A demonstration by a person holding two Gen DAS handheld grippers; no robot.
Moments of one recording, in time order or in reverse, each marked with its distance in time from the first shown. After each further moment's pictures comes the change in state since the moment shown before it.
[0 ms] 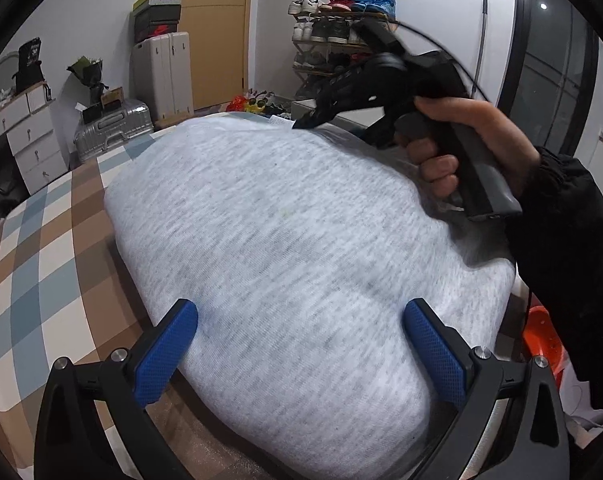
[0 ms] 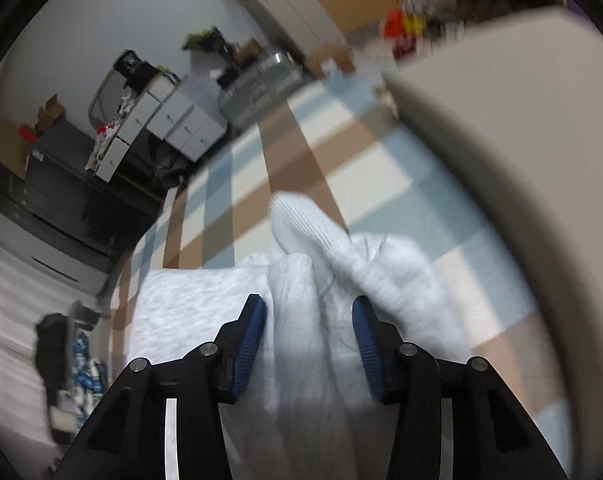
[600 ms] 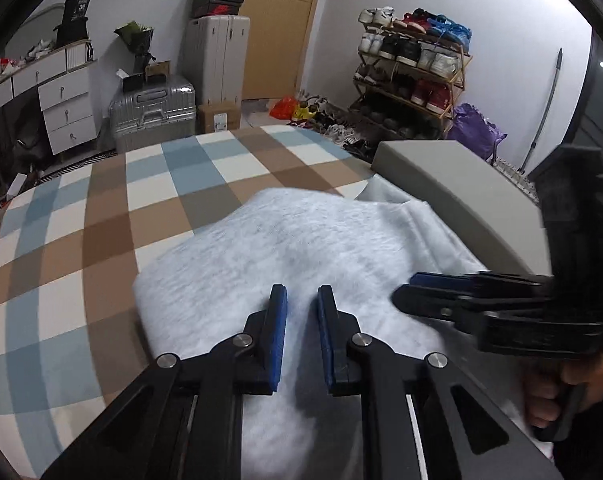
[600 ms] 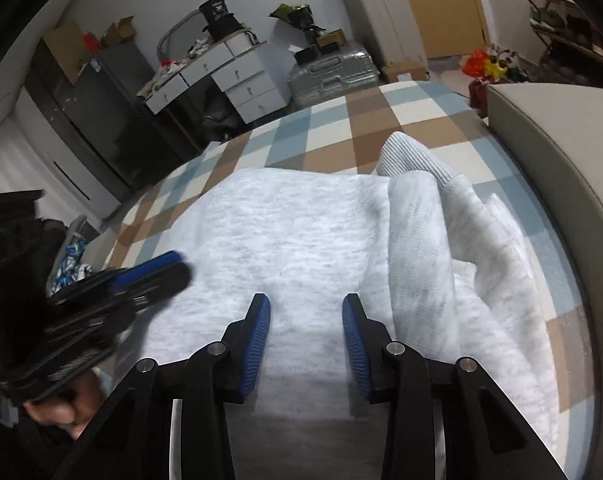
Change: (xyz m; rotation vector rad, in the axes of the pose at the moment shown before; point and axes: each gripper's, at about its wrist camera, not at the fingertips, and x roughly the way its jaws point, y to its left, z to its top) left arm 0.066 0.074 0.070 -0.188 -0.009 0.094; right arm 0.023 0.042 -0.052 -0.312 0.036 0.070
